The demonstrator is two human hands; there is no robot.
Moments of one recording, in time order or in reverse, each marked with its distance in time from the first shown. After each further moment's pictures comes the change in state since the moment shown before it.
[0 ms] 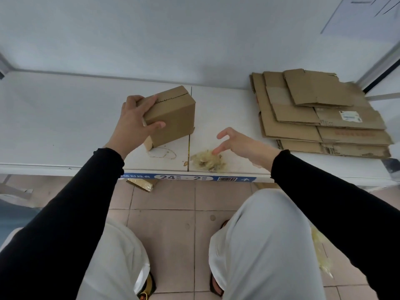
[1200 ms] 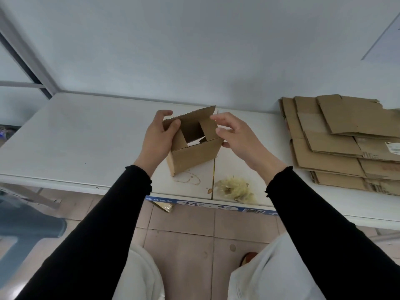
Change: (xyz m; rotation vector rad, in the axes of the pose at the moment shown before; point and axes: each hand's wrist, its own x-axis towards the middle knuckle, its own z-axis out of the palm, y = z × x) left_hand 0.022 0.017 -0.014 -0.399 0.153 -0.270; right_hand 0.028 -0.097 0.022 0.169 0.213 -0.508
